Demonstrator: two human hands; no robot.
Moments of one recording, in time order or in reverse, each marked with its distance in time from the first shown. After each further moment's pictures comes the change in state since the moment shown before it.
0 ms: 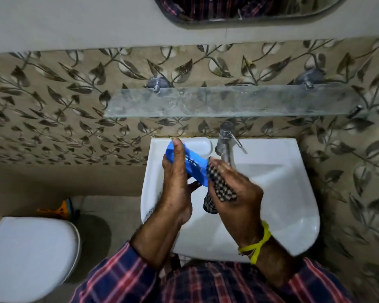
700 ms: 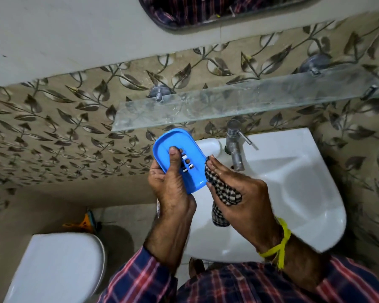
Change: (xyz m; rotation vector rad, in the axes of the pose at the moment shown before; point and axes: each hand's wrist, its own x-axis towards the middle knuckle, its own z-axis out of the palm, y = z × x) left_hand 0.016 0.009 -0.007 -0.299 0.205 0.362; right_hand 0.005 -0.009 0.007 0.168 -0.095 0.038
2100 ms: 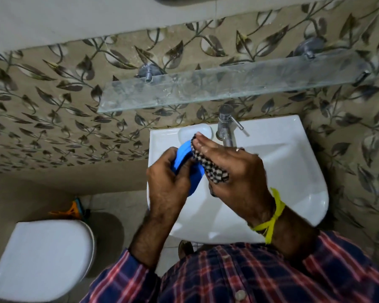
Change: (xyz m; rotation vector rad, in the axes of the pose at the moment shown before) left_hand -0.015 0.007 -0.037 0.945 -0.415 0.412; right_hand 0.017 -0.016 -0.017 -0.276 -0.171 -0.147
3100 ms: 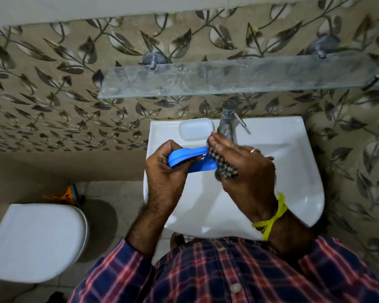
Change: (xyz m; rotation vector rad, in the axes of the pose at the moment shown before) left_hand 0.000 -0.009 0.004 -0.176 0.048 0.043; right_hand -0.010 0.013 0.001 -0.207 0.068 0.055
